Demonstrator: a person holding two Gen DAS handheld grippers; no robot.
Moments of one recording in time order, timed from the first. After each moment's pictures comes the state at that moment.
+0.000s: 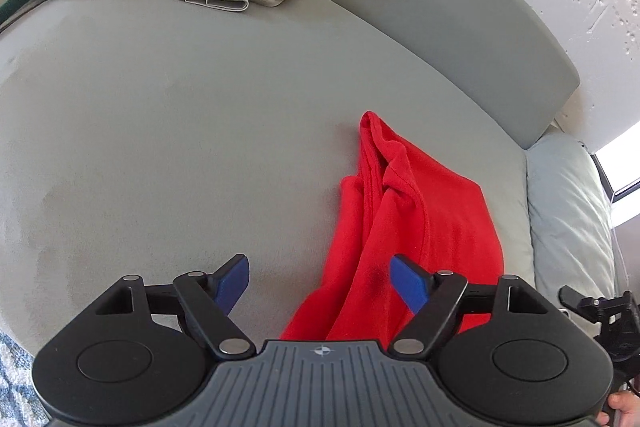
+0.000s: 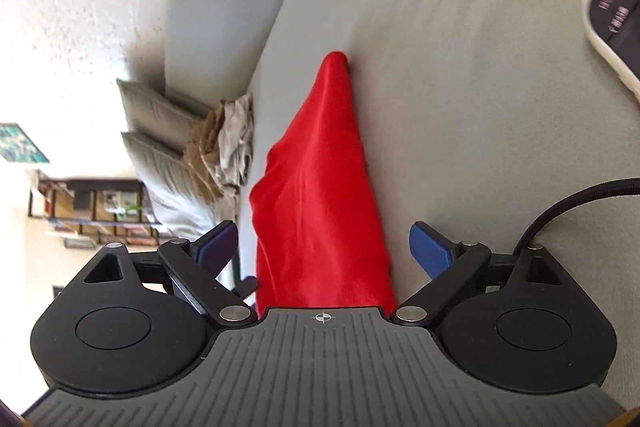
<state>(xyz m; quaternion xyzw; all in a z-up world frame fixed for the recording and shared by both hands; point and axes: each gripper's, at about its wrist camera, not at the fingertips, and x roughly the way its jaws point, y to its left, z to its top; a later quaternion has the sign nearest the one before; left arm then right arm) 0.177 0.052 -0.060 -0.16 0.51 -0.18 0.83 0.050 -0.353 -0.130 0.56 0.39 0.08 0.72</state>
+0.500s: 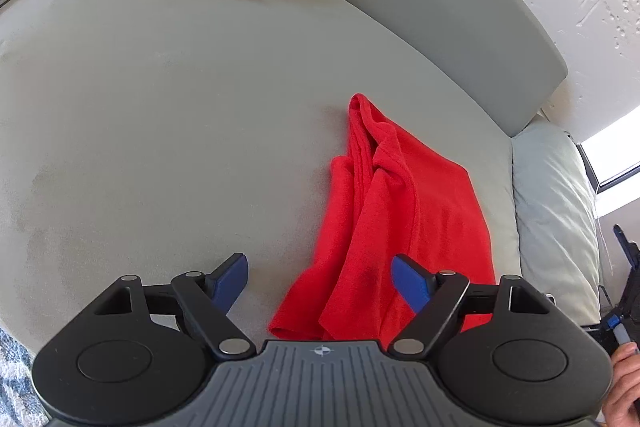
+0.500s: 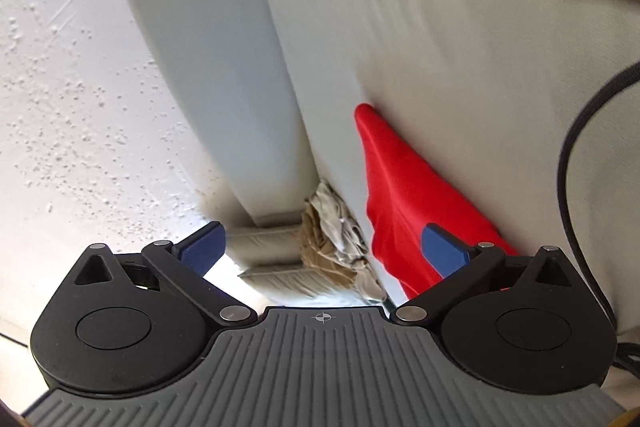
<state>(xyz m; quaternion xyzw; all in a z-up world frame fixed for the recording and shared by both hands) 0.172 0.055 -0.063 -0.16 0.52 -0.20 0.81 0.016 -0.376 -0.133 0.79 0.25 0.02 0.56</state>
